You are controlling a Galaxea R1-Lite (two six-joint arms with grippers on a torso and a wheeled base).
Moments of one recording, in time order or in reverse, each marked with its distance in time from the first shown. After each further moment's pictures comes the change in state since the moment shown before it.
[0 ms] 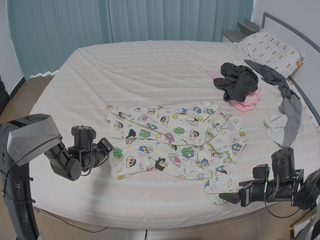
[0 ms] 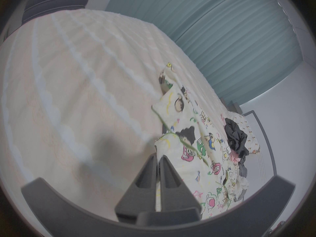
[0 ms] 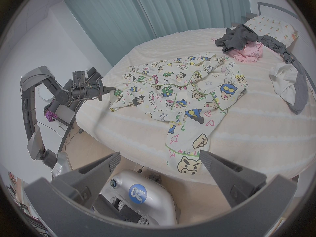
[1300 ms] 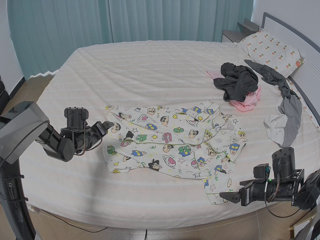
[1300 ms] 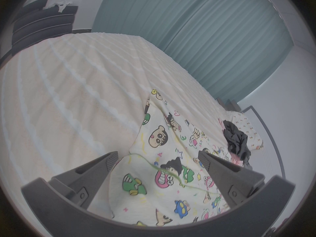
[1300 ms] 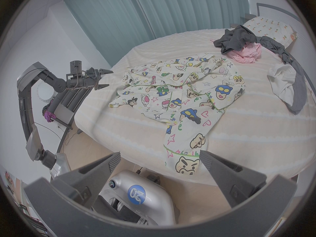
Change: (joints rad) left arm 0.058 -0.080 -0.182 0.228 -0.017 0.161; right arm -0.001 -0.005 0.000 0.000 -0.014 0.000
